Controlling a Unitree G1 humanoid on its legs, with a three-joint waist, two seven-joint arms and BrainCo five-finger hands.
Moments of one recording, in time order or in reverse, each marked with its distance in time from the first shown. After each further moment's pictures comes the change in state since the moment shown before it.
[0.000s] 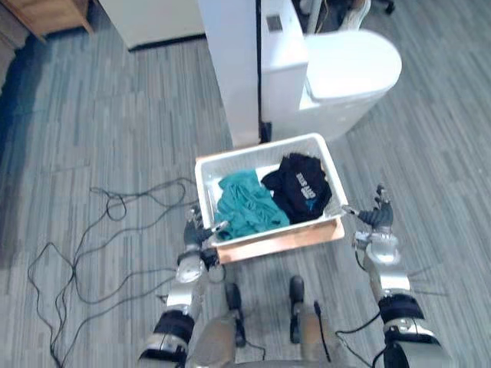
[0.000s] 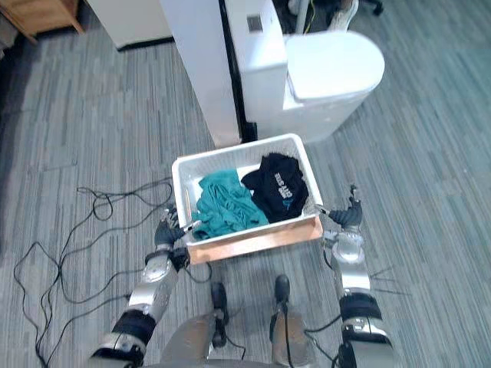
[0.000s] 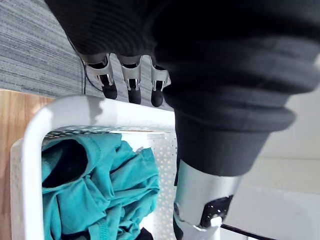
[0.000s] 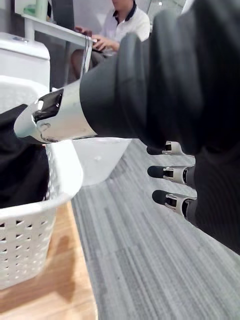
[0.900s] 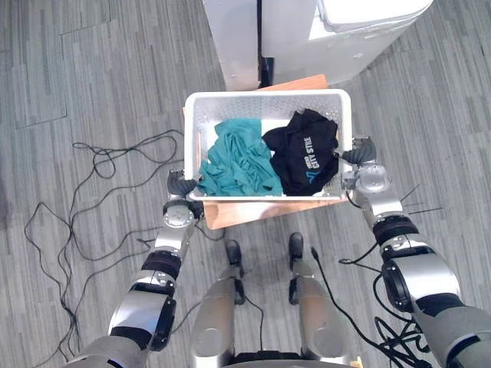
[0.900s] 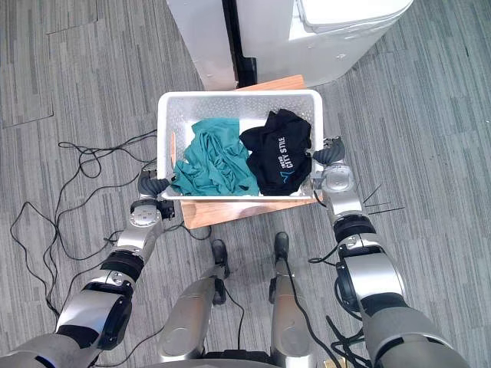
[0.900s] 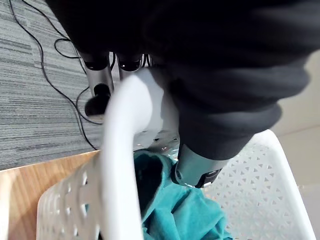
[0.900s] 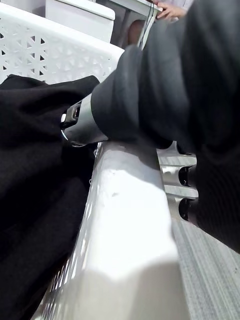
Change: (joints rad) left arm -0.108 0.125 -0.008 -0.084 0.073 0.032 0.020; right arm -0.218 -0.086 0.176 0.074 0.028 0.056 0.093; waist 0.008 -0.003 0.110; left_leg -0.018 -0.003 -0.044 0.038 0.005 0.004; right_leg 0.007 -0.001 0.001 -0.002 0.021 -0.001
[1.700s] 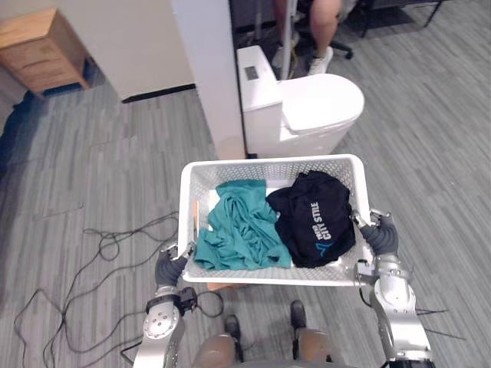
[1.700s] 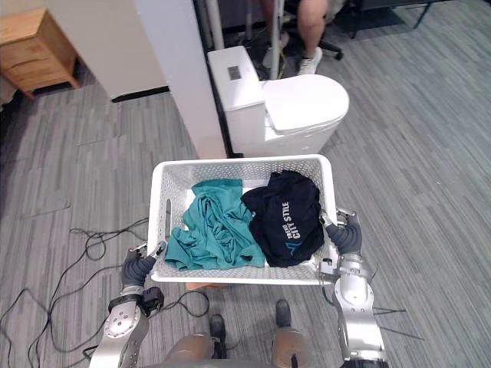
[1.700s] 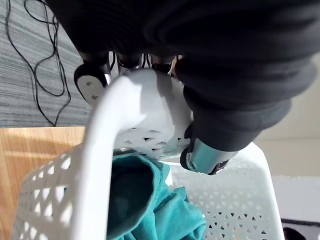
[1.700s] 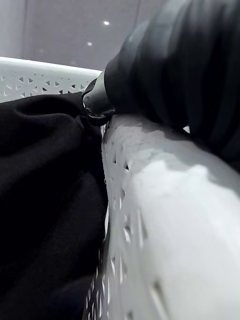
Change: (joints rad) left arm 0.771 -0.115 0.000 -0.624 -0.087 -0.018 -0.114; right arm 0.893 0.236 -0.118 -0.887 -0.094 -0.065 0.065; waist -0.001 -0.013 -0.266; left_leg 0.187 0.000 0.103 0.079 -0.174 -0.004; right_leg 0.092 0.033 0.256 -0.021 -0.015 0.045
